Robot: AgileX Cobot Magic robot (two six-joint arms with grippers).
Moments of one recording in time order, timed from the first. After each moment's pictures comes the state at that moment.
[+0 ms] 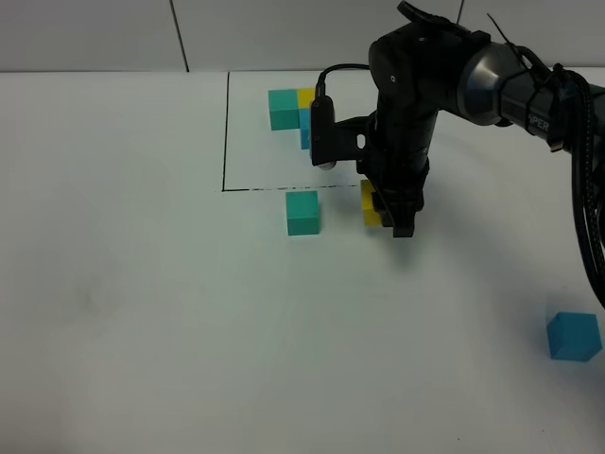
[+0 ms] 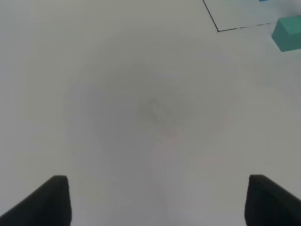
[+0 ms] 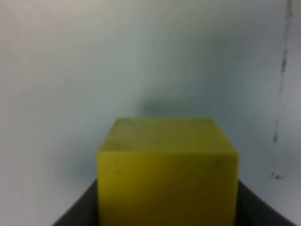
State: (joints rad) left arm -0.06 -0.01 -0.51 -0.08 1.06 0.11; right arm 0.49 2.21 -1.74 -0.07 1.08 -1.06
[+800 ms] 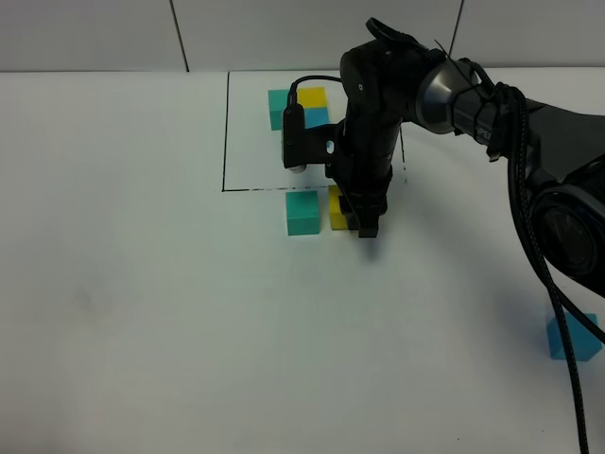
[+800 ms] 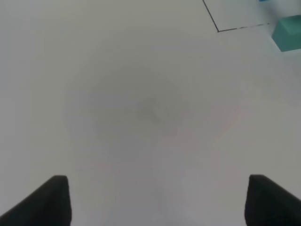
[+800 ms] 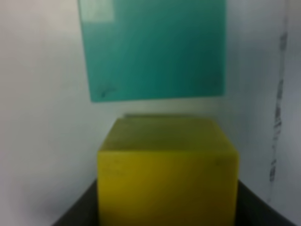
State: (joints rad) left arm -0.06 -0.01 -0.51 -0.08 1.06 0.11; right arm 0.50 2.39 -1.94 0.01 1.09 -1.09
